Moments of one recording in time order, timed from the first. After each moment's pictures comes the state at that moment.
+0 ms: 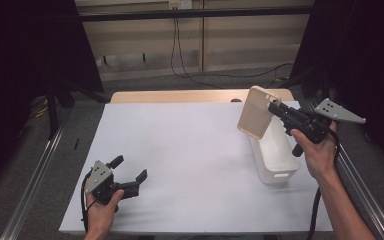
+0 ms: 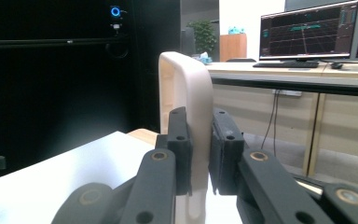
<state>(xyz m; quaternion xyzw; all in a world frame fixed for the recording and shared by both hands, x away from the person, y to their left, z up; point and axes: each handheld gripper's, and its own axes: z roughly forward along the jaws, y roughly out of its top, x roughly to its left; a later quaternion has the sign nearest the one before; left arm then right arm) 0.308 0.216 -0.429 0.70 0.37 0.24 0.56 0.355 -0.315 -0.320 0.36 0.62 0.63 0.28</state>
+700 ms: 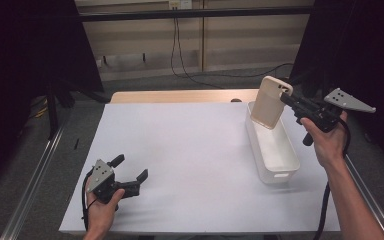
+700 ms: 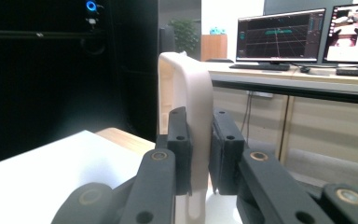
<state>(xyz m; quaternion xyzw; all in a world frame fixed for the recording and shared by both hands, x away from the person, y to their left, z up) 0.310 0.214 -0.429 0.70 0.37 0.24 0.56 0.380 -0.348 -0.317 0.37 0.62 0.61 0.31</state>
